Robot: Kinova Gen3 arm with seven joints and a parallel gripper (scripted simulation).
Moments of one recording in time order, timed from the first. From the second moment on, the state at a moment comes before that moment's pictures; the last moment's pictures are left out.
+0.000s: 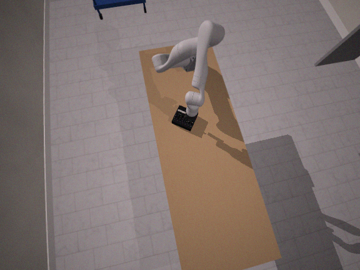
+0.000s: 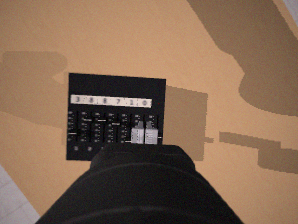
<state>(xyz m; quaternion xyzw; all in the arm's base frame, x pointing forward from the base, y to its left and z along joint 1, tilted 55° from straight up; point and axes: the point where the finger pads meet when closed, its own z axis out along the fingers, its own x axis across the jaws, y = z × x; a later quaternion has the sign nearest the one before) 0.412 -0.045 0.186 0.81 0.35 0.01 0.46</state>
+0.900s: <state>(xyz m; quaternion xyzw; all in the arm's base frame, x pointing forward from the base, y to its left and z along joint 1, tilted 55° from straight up) 0.416 -0.056 0.176 0.81 0.35 0.01 0.46</state>
